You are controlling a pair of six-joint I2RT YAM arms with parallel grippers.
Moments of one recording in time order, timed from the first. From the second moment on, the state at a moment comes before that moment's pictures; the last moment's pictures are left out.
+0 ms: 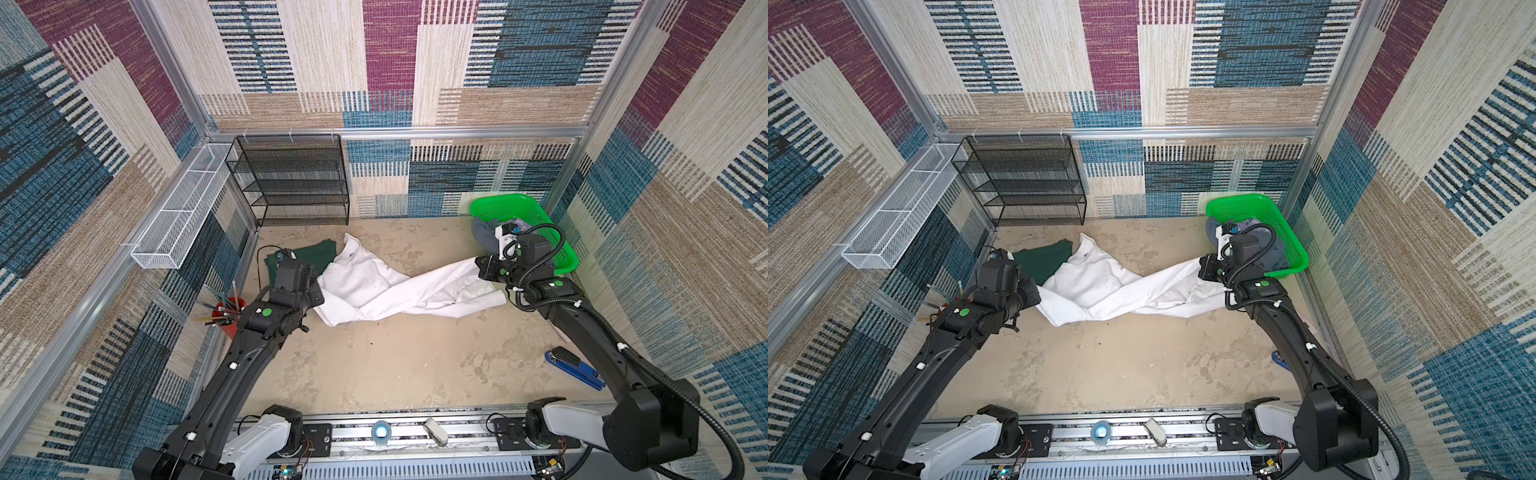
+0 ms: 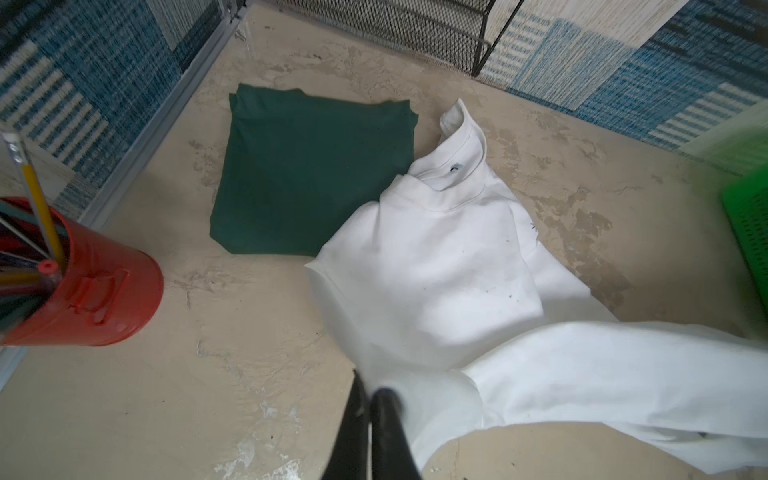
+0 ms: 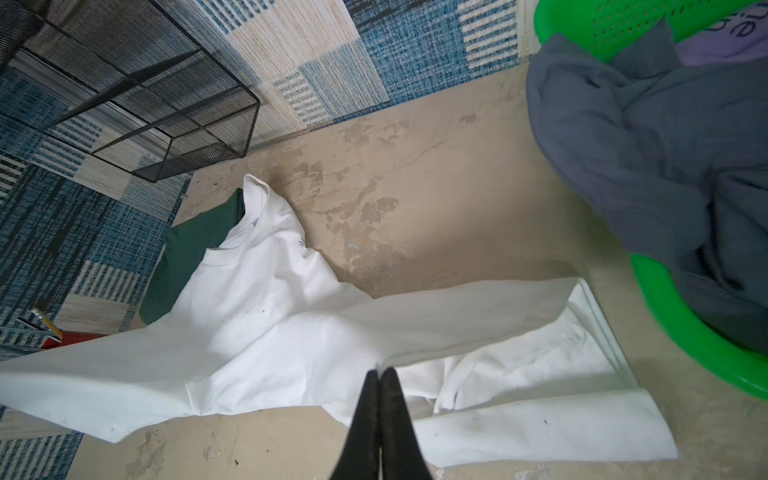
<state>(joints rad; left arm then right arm) -0.28 1.04 1.05 -0.73 -0.31 -0.50 0.18 1.22 1.03 -0.34 -0.27 0.38</state>
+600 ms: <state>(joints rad) -0.28 1.24 1.95 -0.79 -0.36 -0.20 0.18 1.27 1.81 -0.41 -0.39 0.35</state>
